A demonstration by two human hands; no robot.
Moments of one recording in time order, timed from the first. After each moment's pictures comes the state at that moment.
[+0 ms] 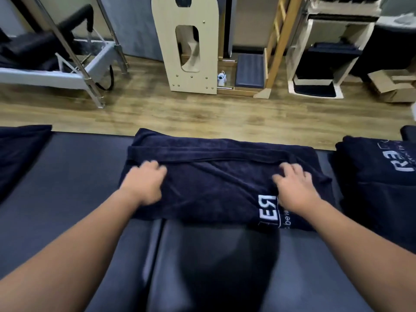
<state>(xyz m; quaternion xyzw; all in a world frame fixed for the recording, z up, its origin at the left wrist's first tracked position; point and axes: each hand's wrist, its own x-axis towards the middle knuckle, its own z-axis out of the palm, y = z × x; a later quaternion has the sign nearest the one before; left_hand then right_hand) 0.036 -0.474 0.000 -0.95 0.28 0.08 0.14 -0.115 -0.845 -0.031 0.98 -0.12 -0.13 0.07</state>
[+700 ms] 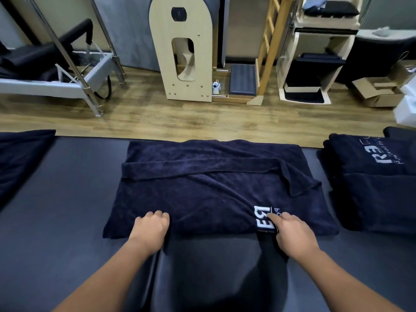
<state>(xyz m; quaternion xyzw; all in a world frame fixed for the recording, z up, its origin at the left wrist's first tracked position) -0.076 -0.436 -0.067 -0.95 0.25 0.16 0.14 -0.240 -0.793 -0.085 0.98 -0.17 -0.11 -0.03</state>
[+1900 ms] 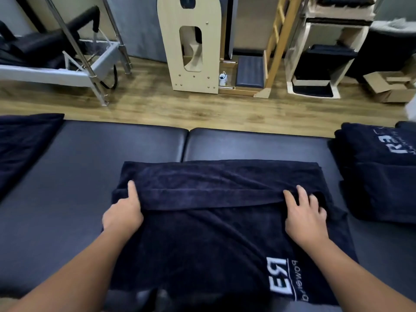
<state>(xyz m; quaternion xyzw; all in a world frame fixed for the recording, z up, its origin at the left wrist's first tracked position) -0.061 -0.375 -0.055 -0.98 -0.01 0.18 0.02 -0.240 -0.778 -0.081 0.96 -0.27 -0.12 0.03</state>
